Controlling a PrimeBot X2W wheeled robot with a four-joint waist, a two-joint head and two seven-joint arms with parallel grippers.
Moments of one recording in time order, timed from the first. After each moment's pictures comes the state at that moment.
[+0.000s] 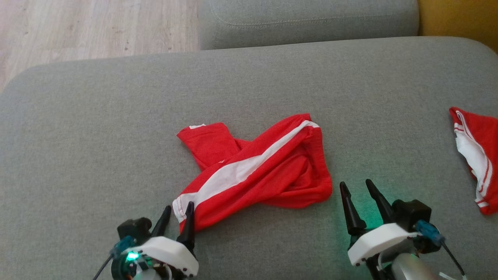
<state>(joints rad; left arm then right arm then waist) -0.29 0.05 -0.46 0.89 -0.70 -0.13 -0.25 -0.12 -0.05 0.19 0.56 0.25 0.13 -0.25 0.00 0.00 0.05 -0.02</state>
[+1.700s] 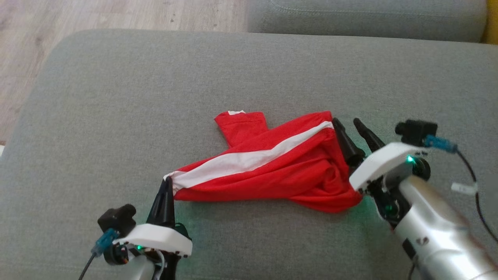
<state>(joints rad) -0.23 0.04 -0.29 0.63 -0.61 -0.12 -0.26 -0.50 -0.22 0.56 0.70 0.86 0.13 -0.12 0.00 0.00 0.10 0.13</state>
